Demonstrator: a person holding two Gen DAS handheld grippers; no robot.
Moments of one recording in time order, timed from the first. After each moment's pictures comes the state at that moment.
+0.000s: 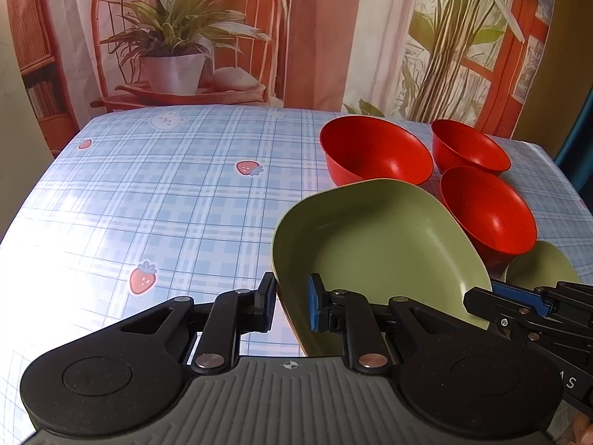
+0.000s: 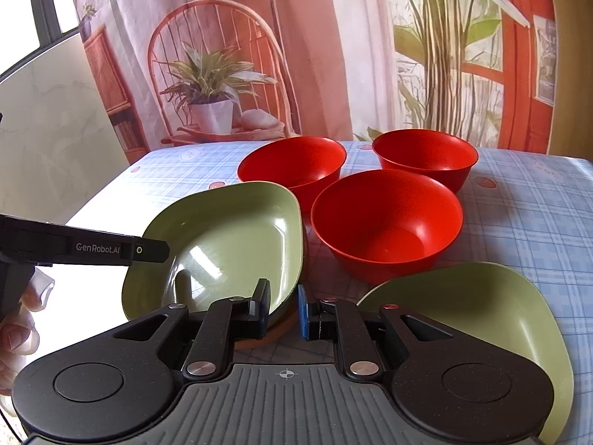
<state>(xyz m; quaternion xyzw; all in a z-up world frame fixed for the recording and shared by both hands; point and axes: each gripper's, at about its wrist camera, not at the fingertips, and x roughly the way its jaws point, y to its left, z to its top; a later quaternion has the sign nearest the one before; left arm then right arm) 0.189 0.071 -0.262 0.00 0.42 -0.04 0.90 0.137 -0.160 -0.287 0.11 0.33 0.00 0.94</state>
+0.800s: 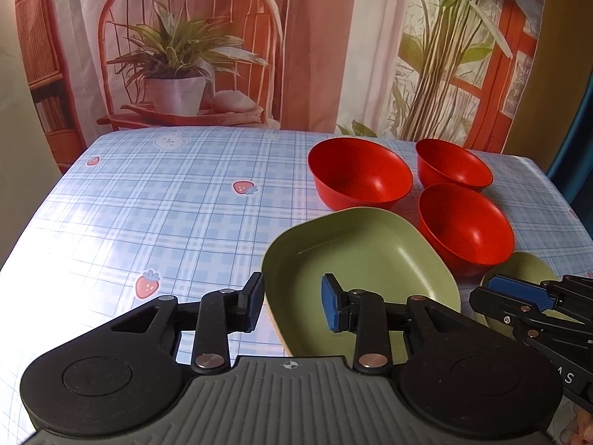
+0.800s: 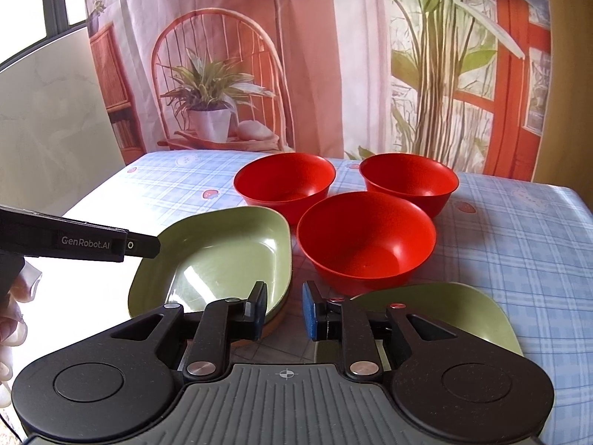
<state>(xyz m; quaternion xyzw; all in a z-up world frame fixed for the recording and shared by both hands) 0.170 0.057 -0.238 0.00 0.39 -0.04 0.92 0.118 -0.166 -0.264 0.07 0.31 -0.02 0.95</state>
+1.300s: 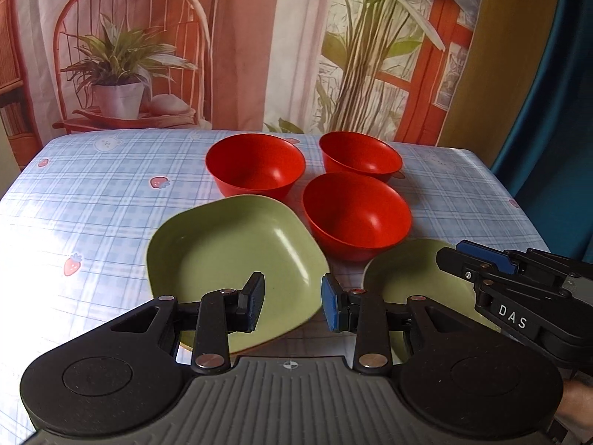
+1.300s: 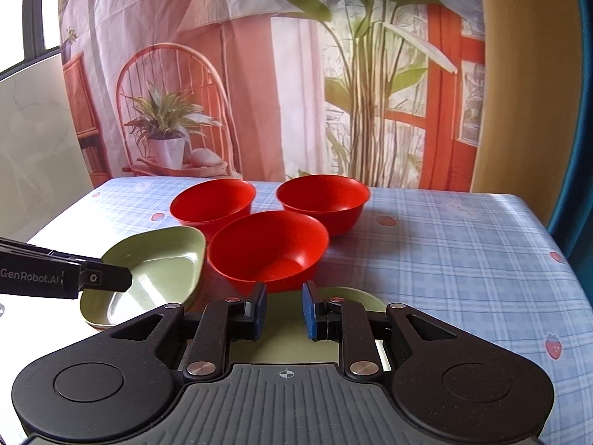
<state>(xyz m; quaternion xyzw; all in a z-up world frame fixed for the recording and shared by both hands) 0.137 -0.015 -0.232 -0.02 0.39 -0.10 0.92 0.069 -0.234 -0.258 0.08 0.27 -0.07 0.96</state>
